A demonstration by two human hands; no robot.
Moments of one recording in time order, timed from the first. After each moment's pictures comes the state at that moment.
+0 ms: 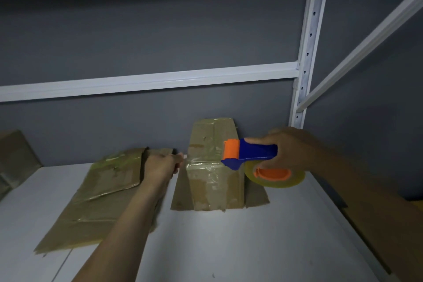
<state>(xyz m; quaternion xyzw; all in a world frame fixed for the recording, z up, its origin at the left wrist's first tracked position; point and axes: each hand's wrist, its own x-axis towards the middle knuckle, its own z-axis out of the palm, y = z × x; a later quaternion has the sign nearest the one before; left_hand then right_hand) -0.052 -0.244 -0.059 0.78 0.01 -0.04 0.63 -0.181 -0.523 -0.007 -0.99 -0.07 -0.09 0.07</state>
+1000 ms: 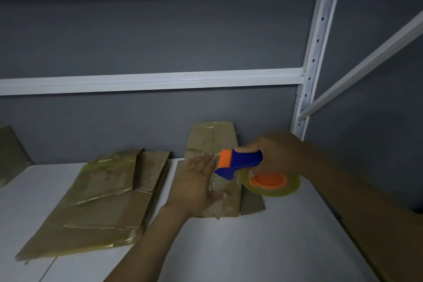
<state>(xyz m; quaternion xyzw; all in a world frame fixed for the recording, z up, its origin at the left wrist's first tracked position) -0.058 -0.291 -0.108 0.89 -0.41 0.15 0.12 -0.142 -0.512 -0.001 -0.99 -0.09 -0.03 0.07</state>
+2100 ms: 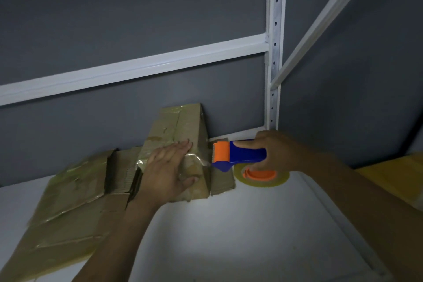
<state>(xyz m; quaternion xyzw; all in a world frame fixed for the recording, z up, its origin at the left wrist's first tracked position) -0.037 -0.296 -0.113 0.89 -0.42 0.18 0.09 -0.174 -0.582 -0.081 -0.99 -0.05 -0.04 0.14</state>
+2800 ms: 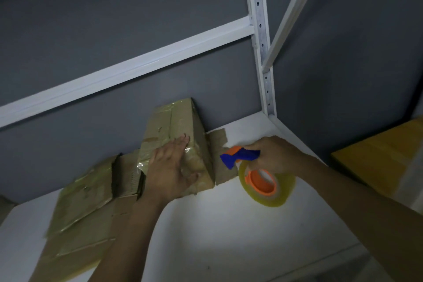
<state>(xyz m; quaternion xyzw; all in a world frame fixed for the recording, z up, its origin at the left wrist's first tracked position) -0.050 -0.300 -0.107 0.88 -0.42 0.19 0.09 -0.183 -0.554 -0.127 -0.94 0.11 -0.04 0.31</state>
